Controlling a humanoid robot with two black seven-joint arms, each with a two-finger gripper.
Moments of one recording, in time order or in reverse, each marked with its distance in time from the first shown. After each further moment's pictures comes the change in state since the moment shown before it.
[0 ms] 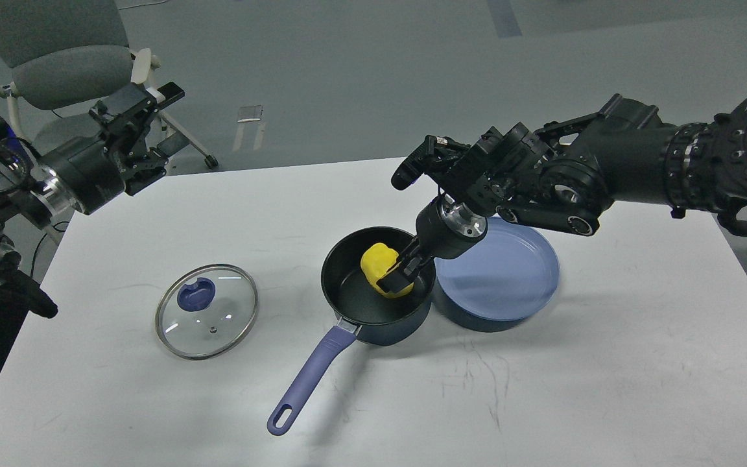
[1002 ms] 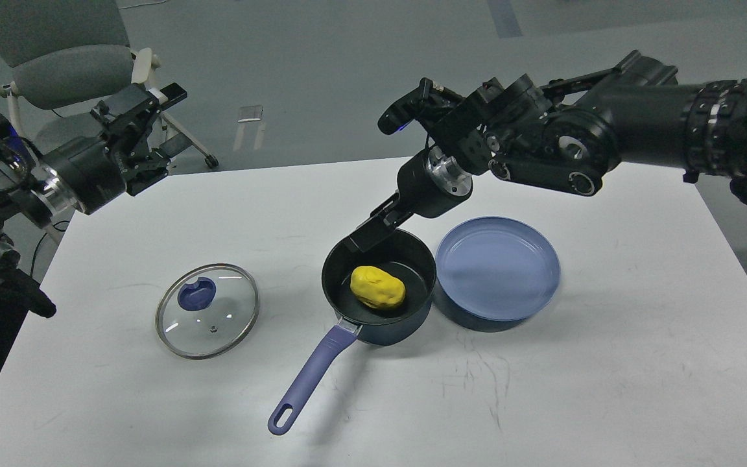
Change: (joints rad) left arm -0.008 -0.003 0.001 0.000 0.005 -0.021 0.000; right arm 0.091 -0.140 0.150 0.018 0.150 0.006 0.000
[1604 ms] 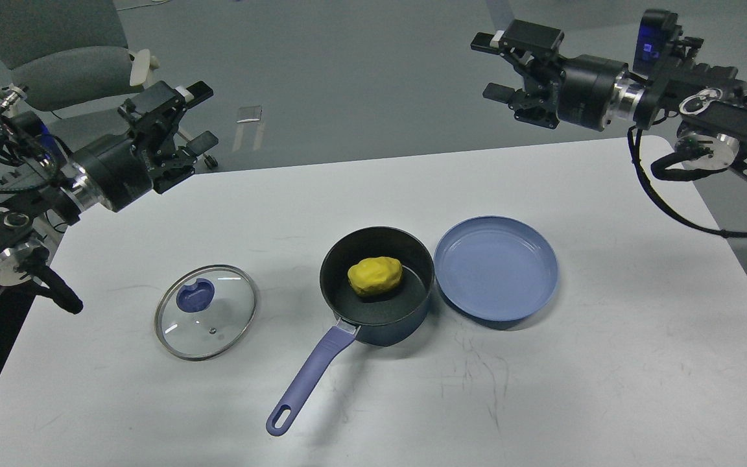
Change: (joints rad) left arm 0.002 -0.079 -0.003 0.005 -0.017 0.000 0.000; right arm -0.559 -0.379 0.686 -0.008 0.603 -0.014 0.000
